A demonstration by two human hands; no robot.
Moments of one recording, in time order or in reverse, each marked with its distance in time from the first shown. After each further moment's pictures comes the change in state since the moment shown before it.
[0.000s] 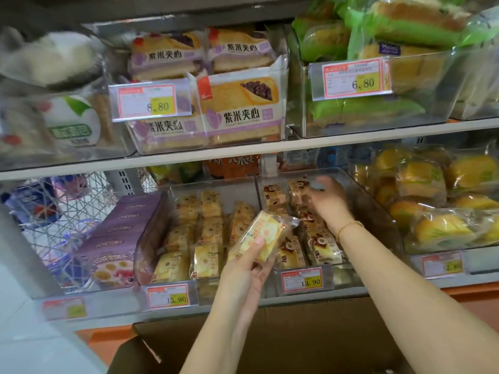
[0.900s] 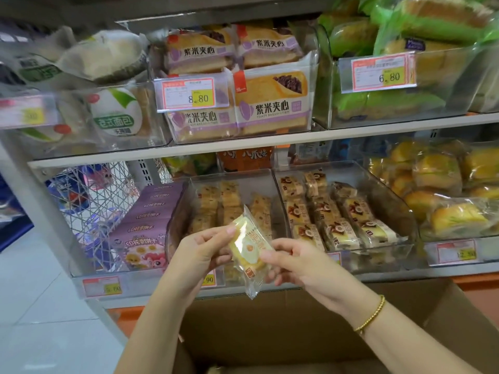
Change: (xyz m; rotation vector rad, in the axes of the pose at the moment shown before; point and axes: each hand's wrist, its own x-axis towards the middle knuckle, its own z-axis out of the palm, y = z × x) left_hand -0.034 0.092 -0.061 0.676 -0.098 0.215; right_hand -0.180 -0.026 0.022 0.379 -0.823 0.067
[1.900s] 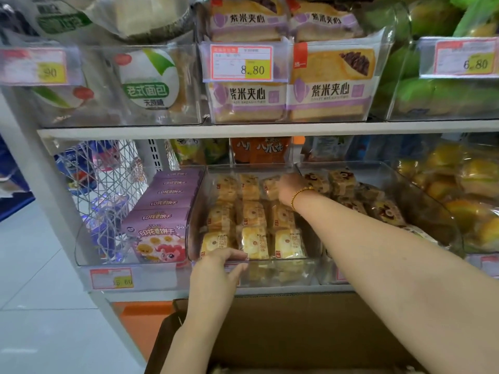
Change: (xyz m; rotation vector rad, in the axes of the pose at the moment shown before) left_hand 0.028 -0.075 -0.042 0.842 0.267 0.275; right_hand 0.206 -0.030 -0.019 -1.324 0.507 0.131
